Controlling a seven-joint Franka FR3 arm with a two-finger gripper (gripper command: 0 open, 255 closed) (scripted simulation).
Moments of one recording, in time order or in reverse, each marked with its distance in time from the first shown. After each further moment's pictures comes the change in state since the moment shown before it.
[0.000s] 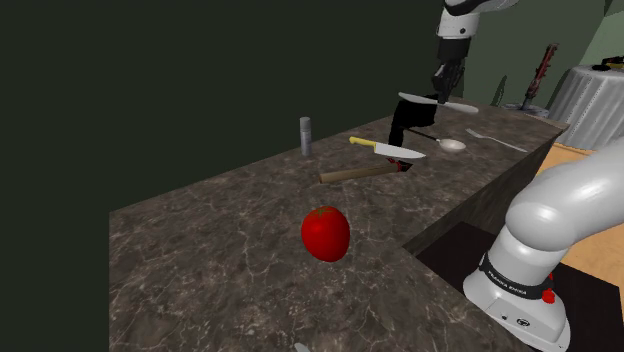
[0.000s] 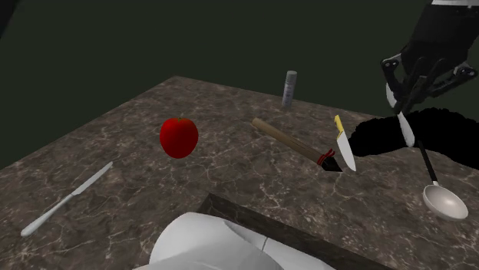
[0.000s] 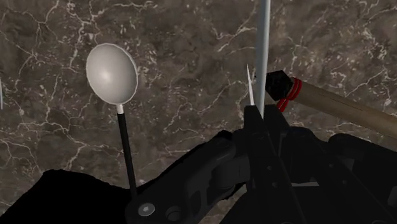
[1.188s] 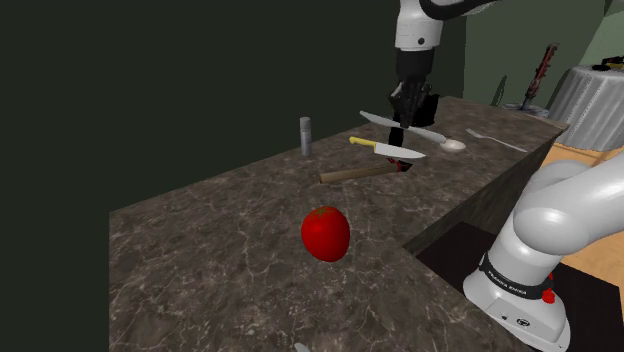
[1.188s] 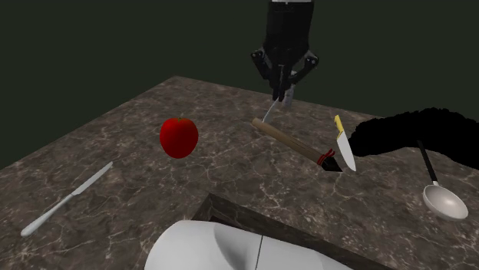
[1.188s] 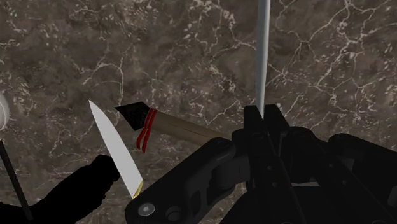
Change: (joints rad) arm 0.131 -0.185 0.371 -0.160 0.208 -0.053 0.433
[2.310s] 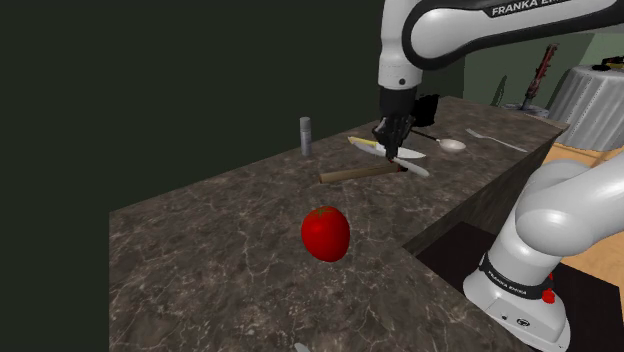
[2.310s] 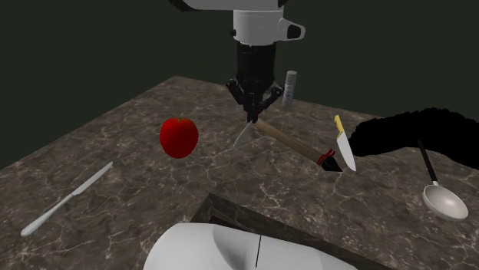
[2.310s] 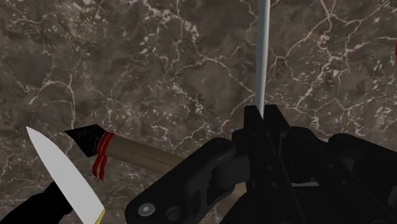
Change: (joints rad) arm 0.041 -0.004 0.098 -0.163 0.070 0.163 0.096
